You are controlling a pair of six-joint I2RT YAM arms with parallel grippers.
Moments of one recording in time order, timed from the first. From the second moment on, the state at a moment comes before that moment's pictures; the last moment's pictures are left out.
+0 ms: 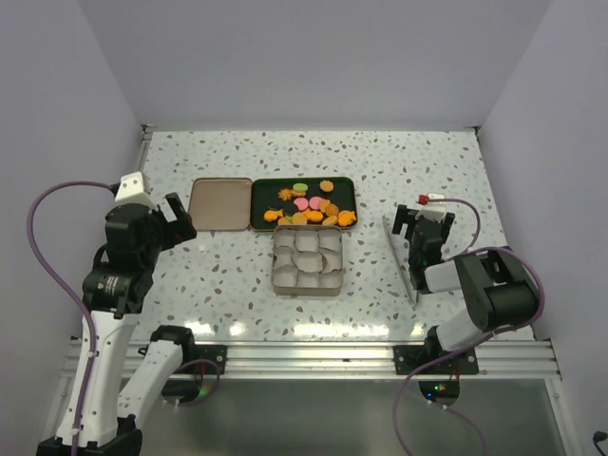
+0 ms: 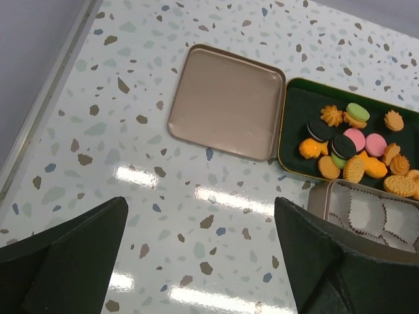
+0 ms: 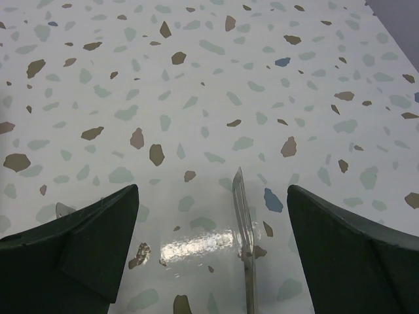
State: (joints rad) left arm -0.10 0.68 0.99 -0.77 -0.23 -0.33; right arm 0.19 1.55 0.31 1.00 0.44 0.06
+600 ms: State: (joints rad) left arm -0.10 0.69 0.99 -0.90 -0.23 -0.37; right arm 0.19 1.27 0.40 0.68 0.37 0.02
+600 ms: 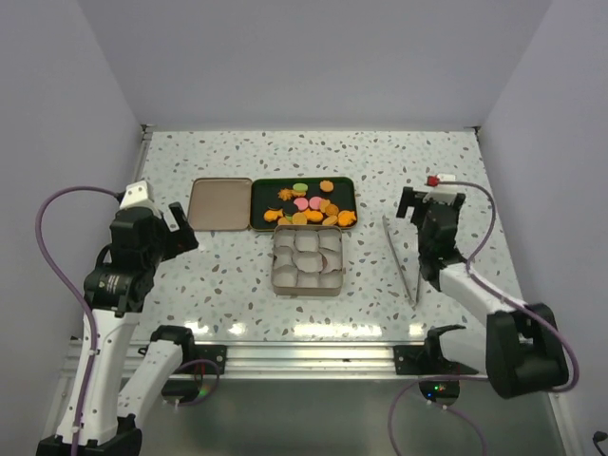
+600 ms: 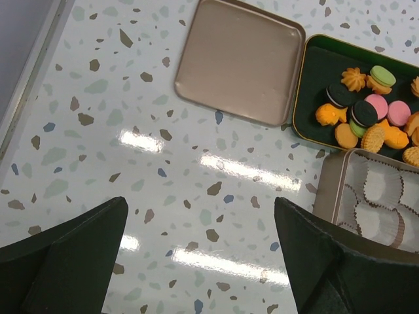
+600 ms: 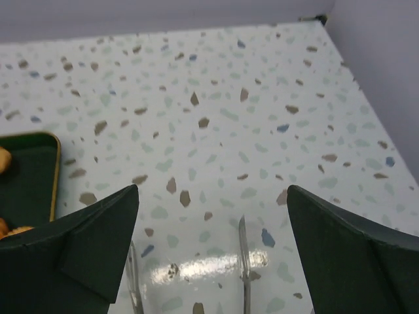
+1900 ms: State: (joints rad) left arm -0.13 0.66 0.95 -0.91 -0.17 -0.41; right arm 0.19 1.49 0.95 -0.97 0.10 0.51
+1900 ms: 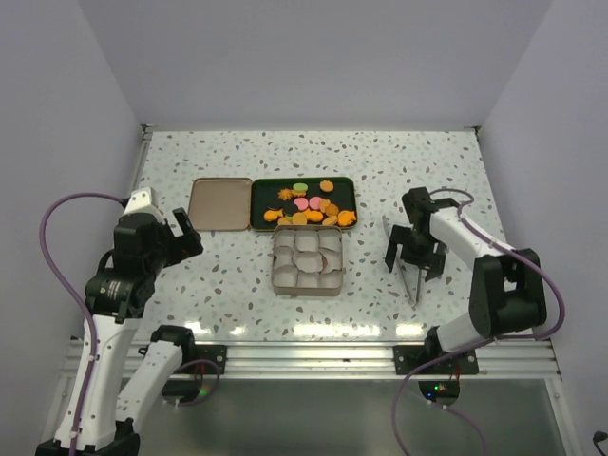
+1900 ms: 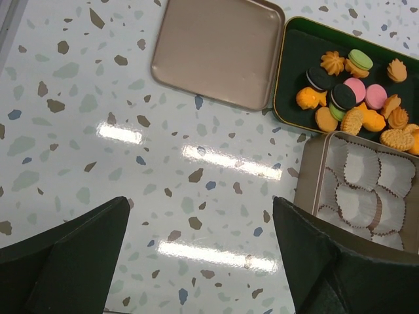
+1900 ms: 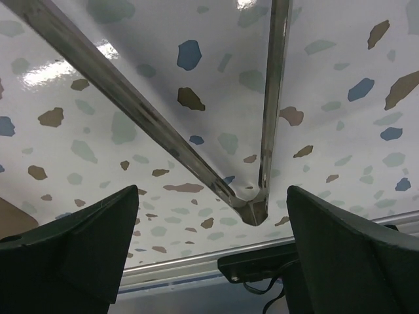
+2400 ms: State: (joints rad) left arm -0.13 0.65 0.90 -0.91 -0.16 -0.45; right arm 0.14 1.63 0.93 -0.80 0.09 0.47
